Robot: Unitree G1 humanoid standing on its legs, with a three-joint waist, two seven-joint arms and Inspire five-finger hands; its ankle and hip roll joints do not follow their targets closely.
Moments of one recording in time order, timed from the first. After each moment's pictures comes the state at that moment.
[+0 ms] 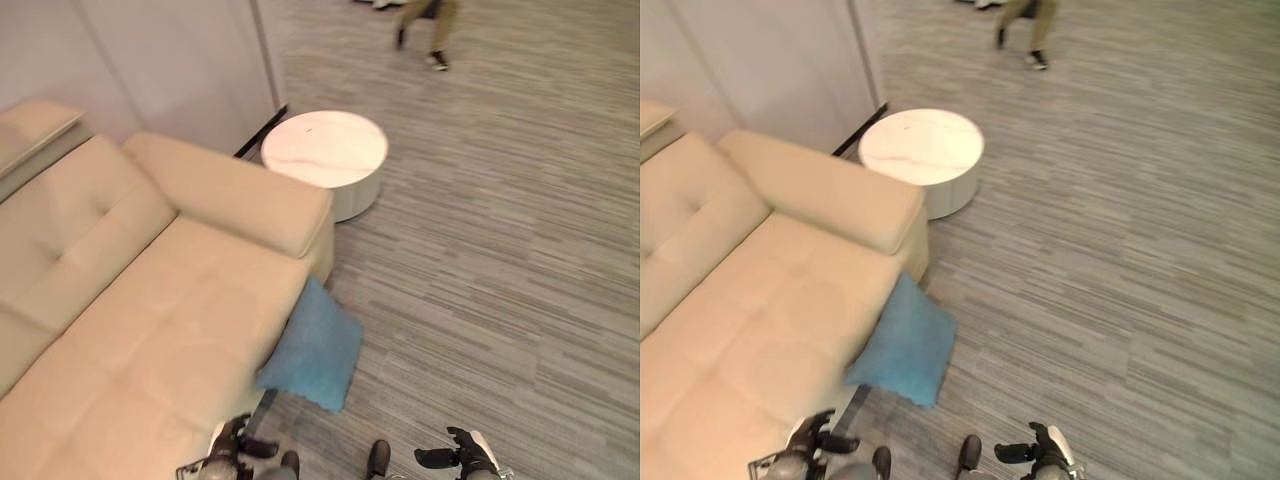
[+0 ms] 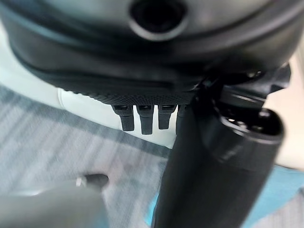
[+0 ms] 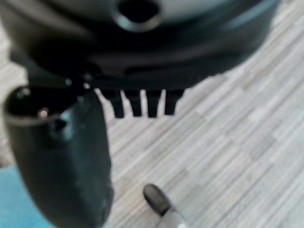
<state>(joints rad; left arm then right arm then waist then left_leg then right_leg) -0.07 0.17 -0.23 1.08 -0.20 -0.07 0.17 -0.08 -0.27 0.20 1.17 -0.09 -0.01 -0.25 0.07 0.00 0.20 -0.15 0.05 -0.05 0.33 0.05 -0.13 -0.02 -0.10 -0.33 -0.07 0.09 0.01</state>
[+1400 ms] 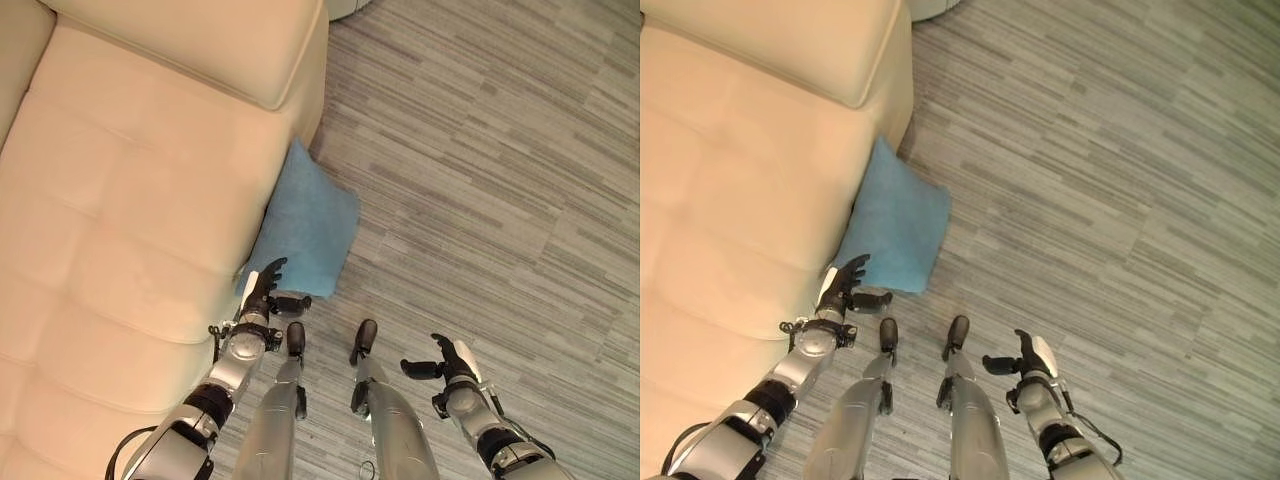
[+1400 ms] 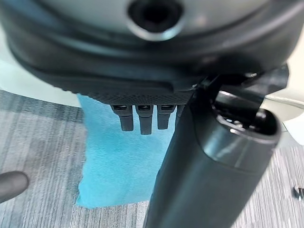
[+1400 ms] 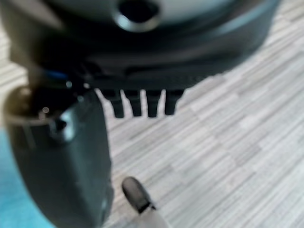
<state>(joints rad) -0.51 0.29 -0.47 0.78 -0.24 -0.13 0.32 -0.37 -0.31 0.32 1.09 -0.06 -0.04 -0.34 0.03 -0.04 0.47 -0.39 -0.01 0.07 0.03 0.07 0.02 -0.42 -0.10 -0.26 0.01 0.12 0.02</state>
